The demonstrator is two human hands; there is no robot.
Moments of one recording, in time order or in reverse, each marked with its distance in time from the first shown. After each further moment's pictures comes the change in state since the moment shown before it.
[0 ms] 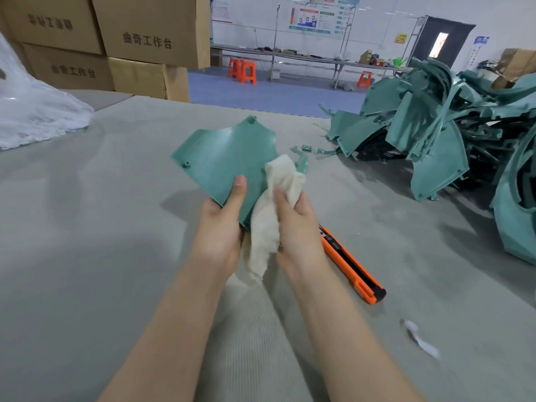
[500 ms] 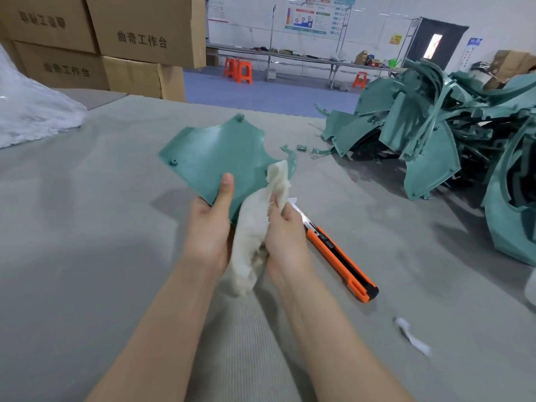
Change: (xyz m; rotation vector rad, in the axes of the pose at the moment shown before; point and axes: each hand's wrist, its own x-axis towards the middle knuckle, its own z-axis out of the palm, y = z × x) left_hand -0.001 0.002 0.001 0.079 0.075 0.008; right_hand -0.010 0.008 0.003 -0.220 0.069 0.007
